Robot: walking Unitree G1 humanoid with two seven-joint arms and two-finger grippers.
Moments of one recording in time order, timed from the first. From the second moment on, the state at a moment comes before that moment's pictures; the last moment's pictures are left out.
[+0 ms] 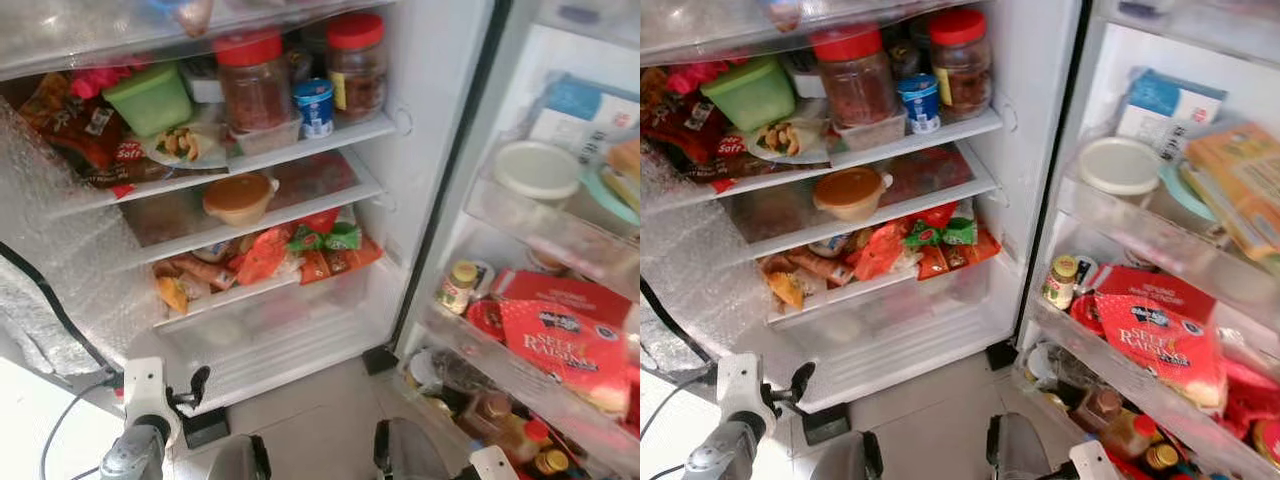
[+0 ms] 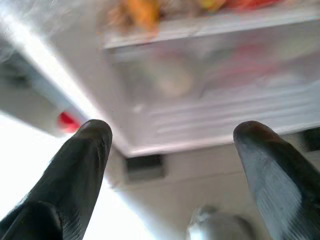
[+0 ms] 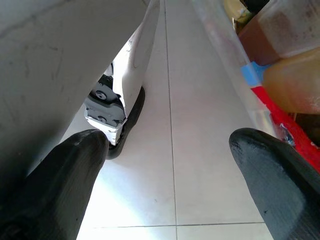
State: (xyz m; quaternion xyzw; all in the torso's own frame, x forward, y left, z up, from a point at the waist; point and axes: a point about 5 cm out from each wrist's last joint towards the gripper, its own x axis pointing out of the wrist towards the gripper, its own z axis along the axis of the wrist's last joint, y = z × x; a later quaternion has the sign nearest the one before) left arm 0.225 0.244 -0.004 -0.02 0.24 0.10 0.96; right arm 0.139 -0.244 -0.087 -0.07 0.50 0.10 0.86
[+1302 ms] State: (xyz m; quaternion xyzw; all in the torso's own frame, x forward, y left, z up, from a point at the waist) left arm 0.168 0.258 -0.066 -0.03 0.37 0.17 0.91; right arm 0.138 -0.249 -0.086 -0.08 0.50 0.09 0.86
